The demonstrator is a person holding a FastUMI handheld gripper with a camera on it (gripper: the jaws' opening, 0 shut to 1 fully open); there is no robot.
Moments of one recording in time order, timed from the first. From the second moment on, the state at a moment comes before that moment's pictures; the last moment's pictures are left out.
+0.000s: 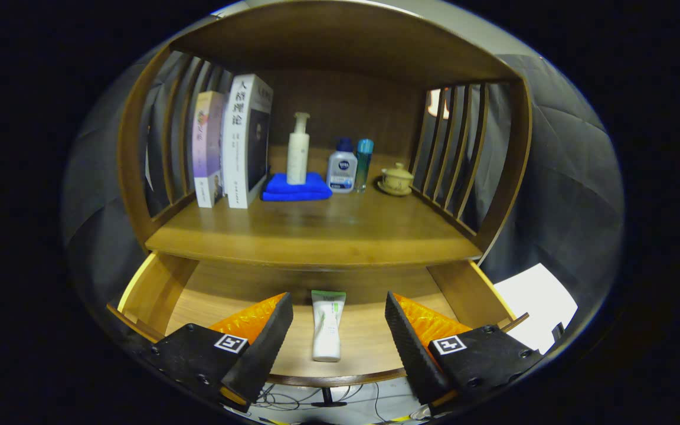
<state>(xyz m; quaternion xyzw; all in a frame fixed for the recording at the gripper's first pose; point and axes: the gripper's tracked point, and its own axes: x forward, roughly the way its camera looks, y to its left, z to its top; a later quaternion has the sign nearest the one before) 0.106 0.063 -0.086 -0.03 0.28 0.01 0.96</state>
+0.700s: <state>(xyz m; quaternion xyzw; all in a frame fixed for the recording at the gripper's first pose) 0.143 0.076 -0.169 0.01 0.46 0.02 0.89</state>
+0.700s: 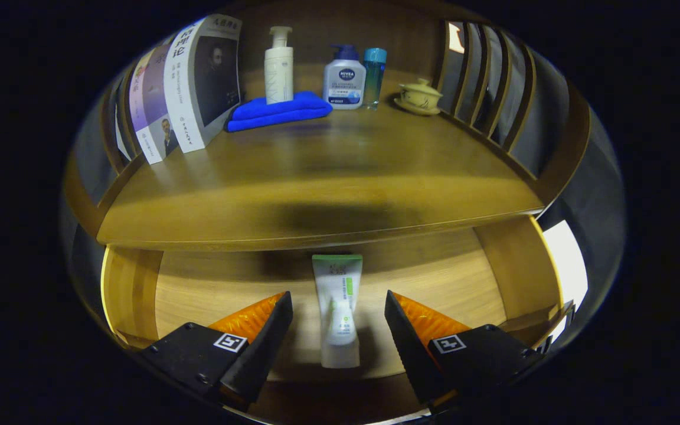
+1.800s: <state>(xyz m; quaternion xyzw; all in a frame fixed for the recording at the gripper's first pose) 0.148 0.081 -0.210 0.06 0.52 0.03 0.85</state>
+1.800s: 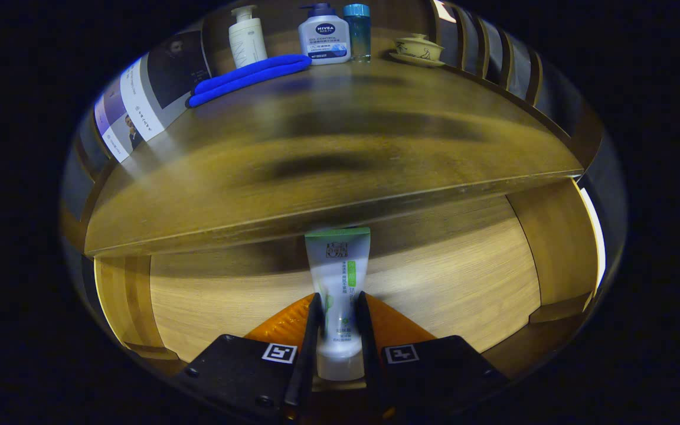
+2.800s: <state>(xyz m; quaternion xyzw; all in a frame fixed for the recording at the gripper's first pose) 0.104 0.052 -0.139 0.13 0.49 -0.07 0.86</state>
